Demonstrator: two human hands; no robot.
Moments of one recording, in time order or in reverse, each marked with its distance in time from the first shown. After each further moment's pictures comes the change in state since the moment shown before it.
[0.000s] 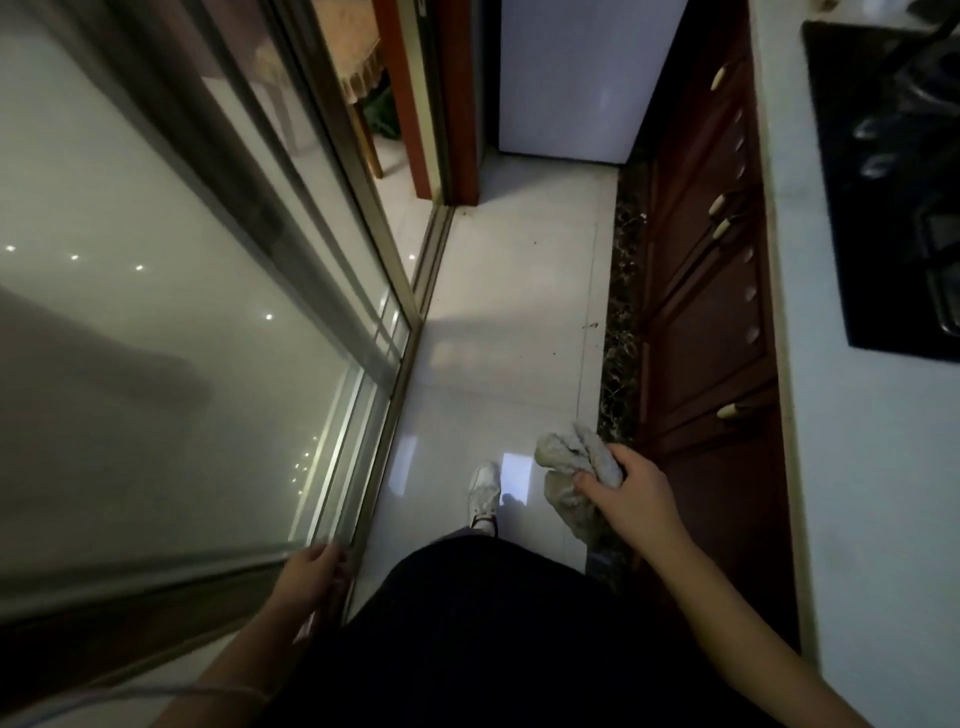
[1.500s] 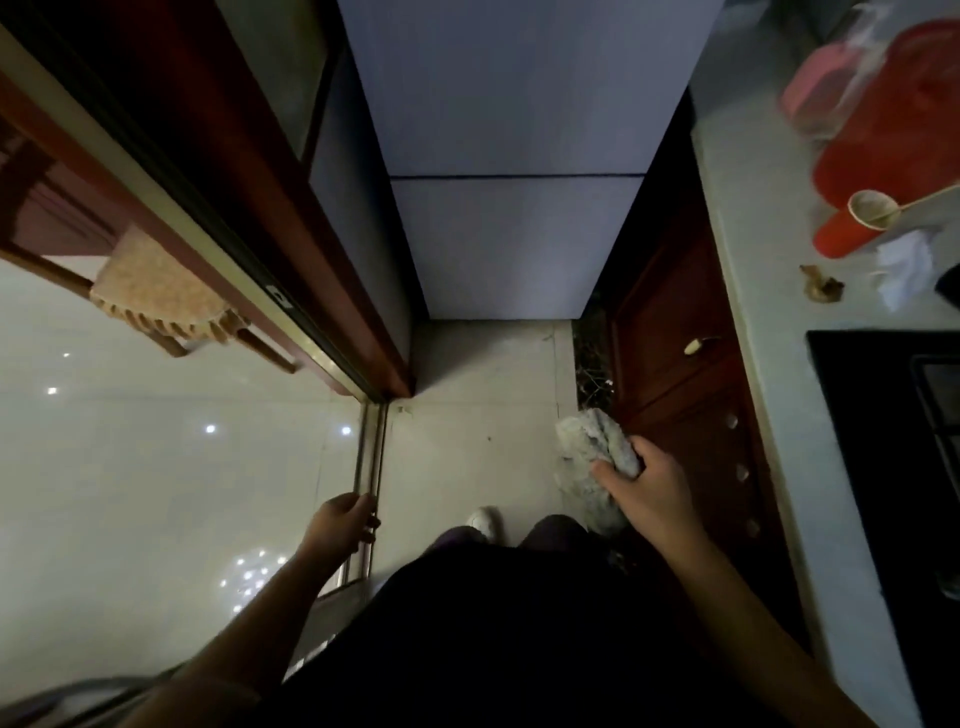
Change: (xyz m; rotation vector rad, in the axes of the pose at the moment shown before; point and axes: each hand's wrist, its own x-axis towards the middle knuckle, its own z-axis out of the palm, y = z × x) left_hand 0.340 0.826 0.070 0.140 -0.119 0.215; right_hand 0.695 -0.288 -0.220 0.080 0.190 0.105
